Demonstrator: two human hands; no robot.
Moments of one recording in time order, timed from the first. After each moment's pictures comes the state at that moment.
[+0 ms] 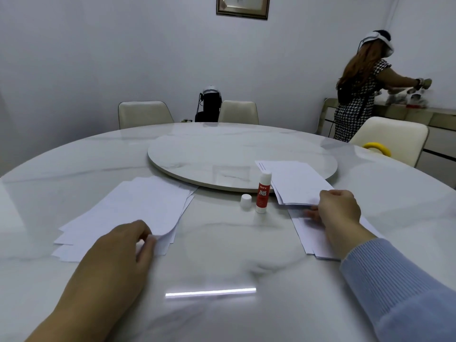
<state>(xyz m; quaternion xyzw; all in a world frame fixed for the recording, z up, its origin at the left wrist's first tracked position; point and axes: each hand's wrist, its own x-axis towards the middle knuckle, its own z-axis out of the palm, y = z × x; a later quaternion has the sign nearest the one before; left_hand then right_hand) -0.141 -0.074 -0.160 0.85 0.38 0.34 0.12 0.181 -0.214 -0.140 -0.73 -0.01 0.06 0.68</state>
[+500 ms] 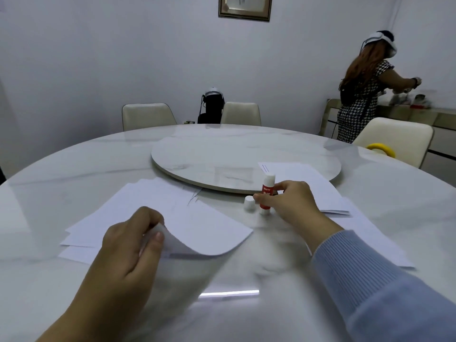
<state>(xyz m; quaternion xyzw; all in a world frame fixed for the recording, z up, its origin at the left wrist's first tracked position) -0.145 -0.093 -0.143 0.84 0.22 0.43 0.24 0.135 -0.168 -0.127 -0.84 -0.28 0.06 0.46</state>
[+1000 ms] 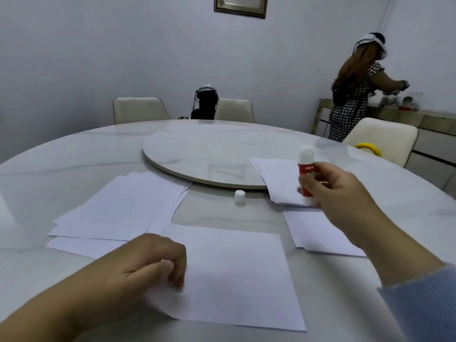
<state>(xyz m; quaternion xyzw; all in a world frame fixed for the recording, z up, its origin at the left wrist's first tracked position) -0.149 -0.083 -0.135 0.95 0.04 0.11 0.27 0.124 -0.261 -0.089 -0.74 -0.35 0.05 0.57</state>
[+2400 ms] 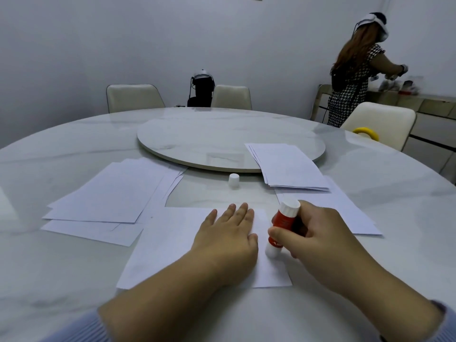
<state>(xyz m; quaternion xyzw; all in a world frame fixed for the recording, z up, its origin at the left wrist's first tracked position) -0.023 -0.155 -0.170 0.97 0.21 0.02 0.08 0.058 -0.298 -0.128 -0.81 -0.42 0.06 0.41</state>
